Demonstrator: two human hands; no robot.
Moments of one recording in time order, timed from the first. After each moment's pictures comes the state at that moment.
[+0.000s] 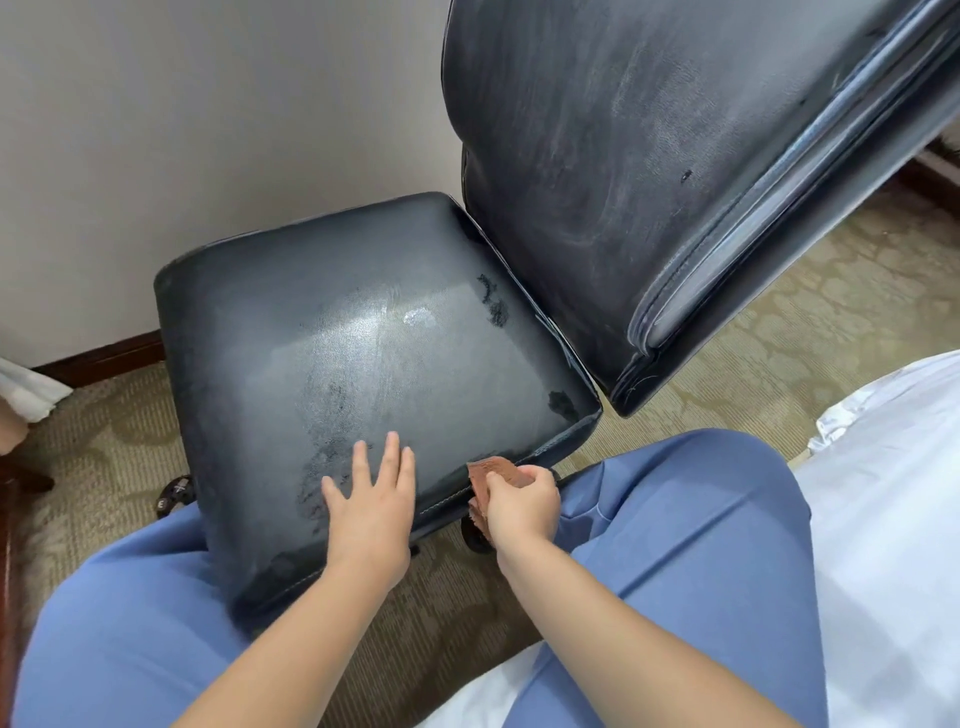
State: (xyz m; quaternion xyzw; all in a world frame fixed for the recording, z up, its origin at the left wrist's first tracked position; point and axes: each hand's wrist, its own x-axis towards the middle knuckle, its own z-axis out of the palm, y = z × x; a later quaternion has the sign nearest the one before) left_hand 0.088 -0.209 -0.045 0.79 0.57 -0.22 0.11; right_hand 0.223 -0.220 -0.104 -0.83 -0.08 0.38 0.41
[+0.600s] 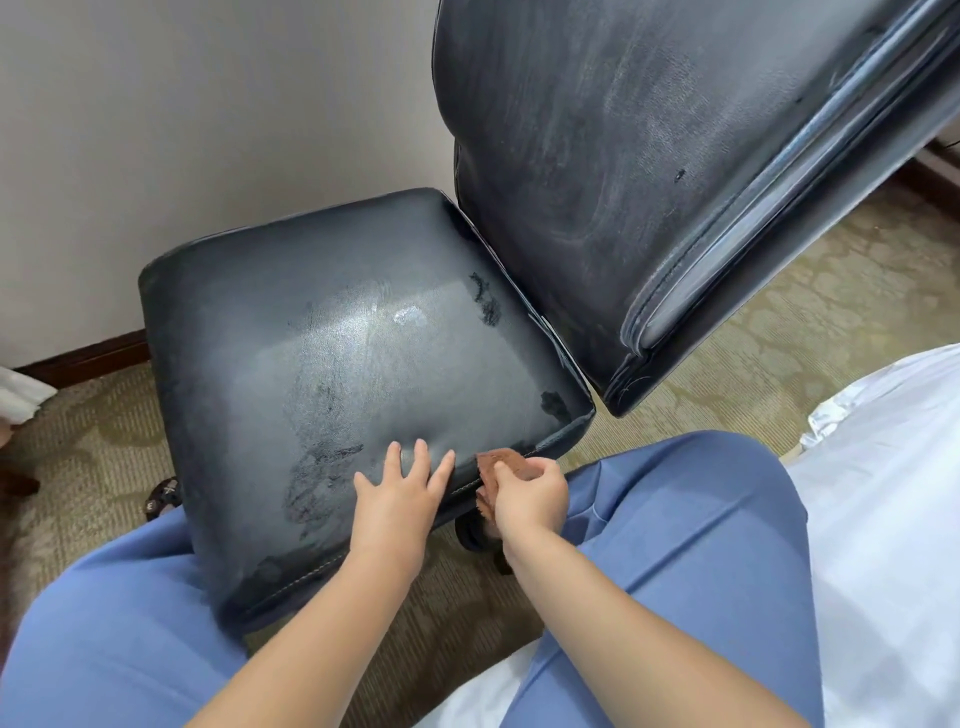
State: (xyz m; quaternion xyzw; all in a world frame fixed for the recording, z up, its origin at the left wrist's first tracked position) left_hand 0.112 -0.204 -0.040 0.83 0.49 -0.26 0.06; right_hand 0.238 -0.214 -0.105 -0.83 -0.08 0.36 0.43
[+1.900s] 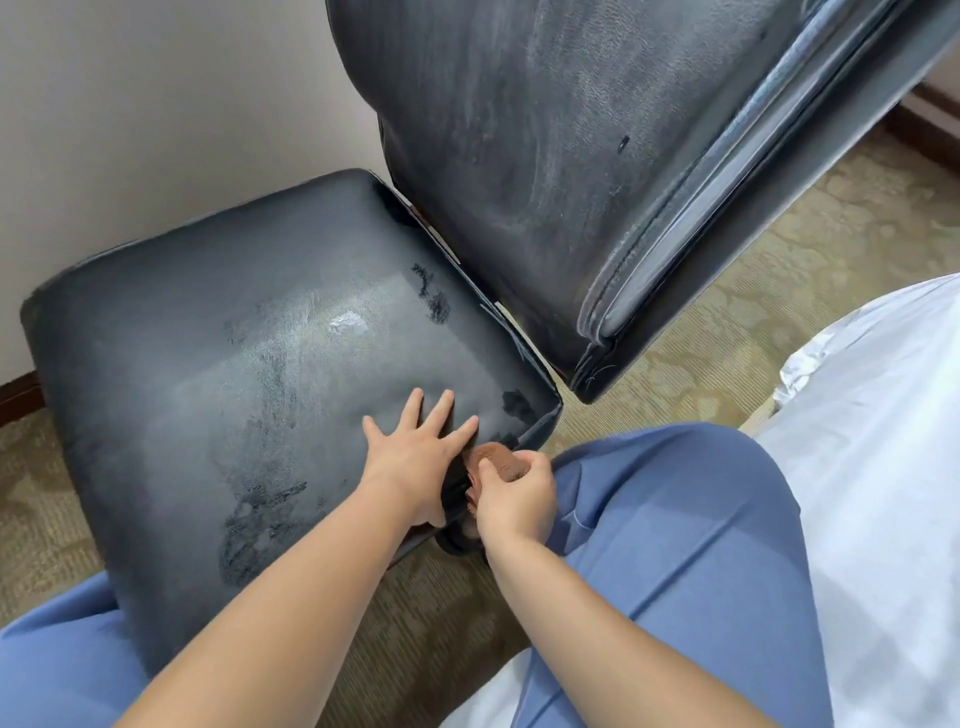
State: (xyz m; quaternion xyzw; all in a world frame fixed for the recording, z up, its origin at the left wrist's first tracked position) left_hand 0.177 -0.130 -0.038 0.87 0.38 -0.28 0.13; right_hand 0.261 -0.208 -0.070 -0.86 -0.08 0.31 0.40
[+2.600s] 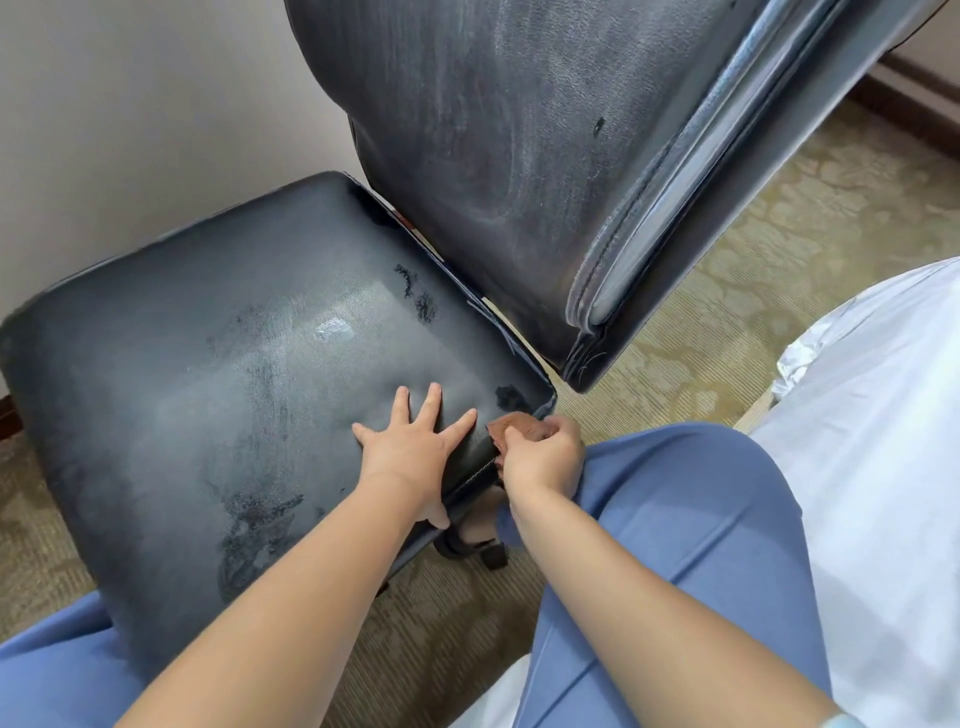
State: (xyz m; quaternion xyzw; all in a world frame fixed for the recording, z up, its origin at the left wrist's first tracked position) left_hand 0.192 -0.124 -0.030 0.86 0.40 -0.30 0.12; right_hand 0.299 -0.178 -0.066 -0.86 -0.05 0.28 0.42
